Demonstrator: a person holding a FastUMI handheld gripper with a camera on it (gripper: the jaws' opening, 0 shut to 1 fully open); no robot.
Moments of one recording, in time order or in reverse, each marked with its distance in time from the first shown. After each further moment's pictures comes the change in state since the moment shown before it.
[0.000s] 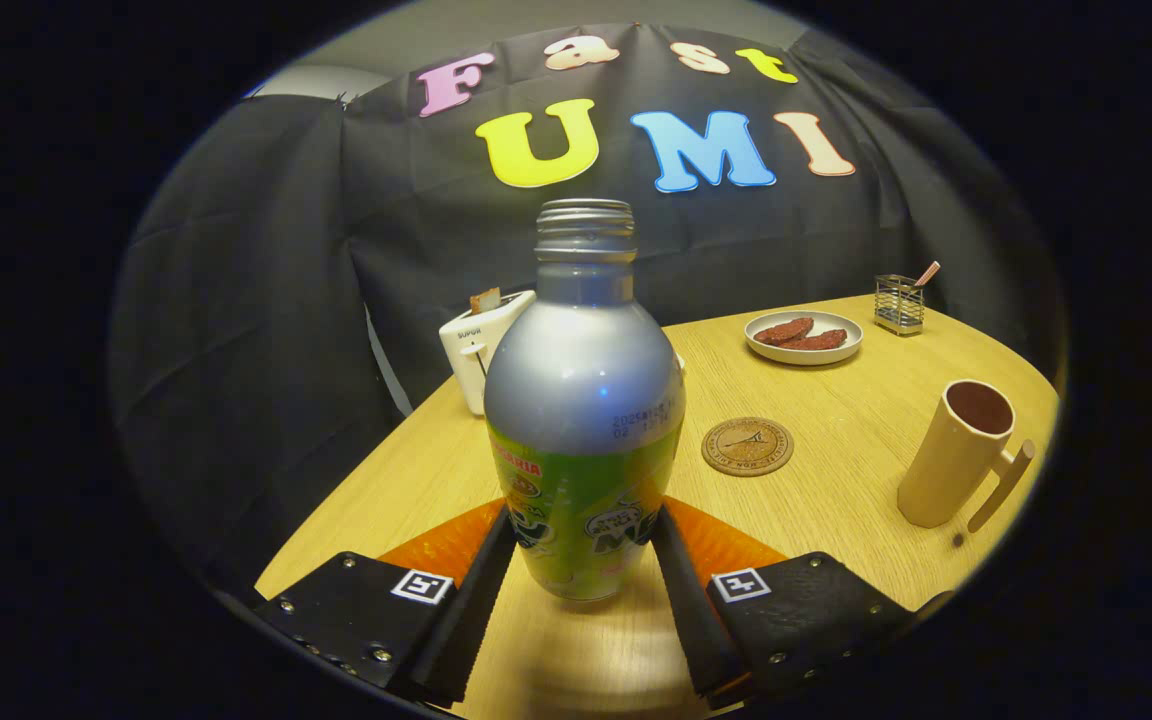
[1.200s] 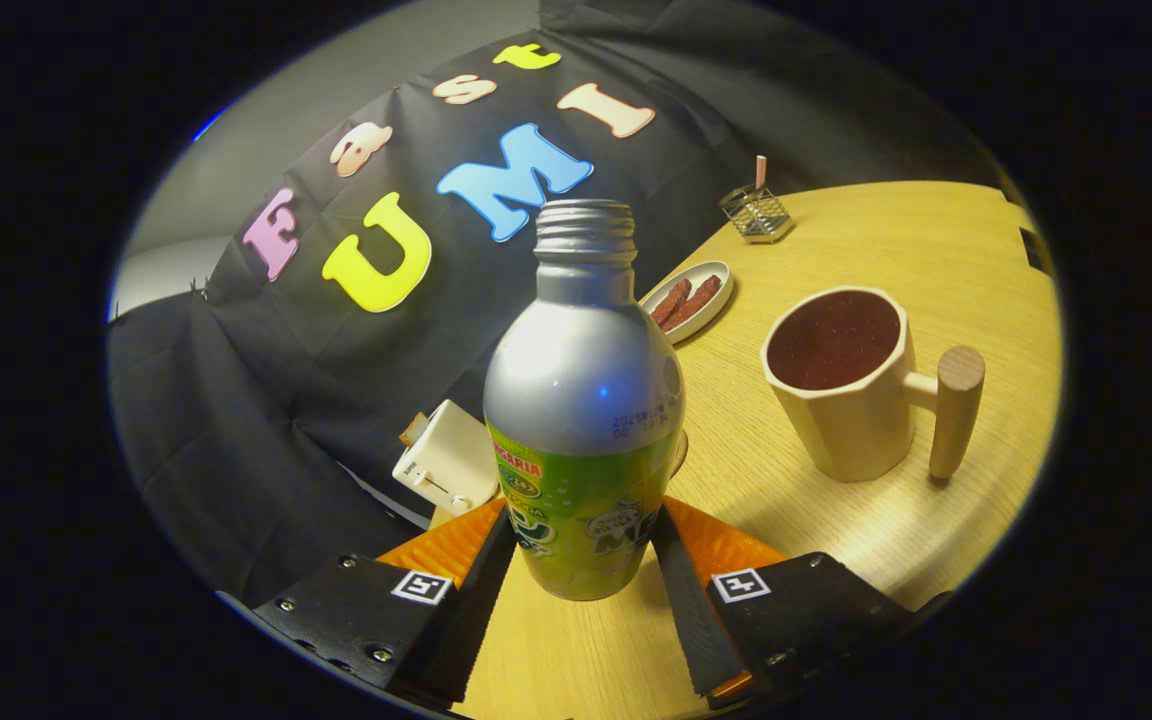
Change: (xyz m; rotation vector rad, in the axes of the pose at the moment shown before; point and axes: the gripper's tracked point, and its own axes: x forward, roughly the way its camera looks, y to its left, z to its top) arm -0.027 -0.102 0.025 0.606 -0.075 -0.031
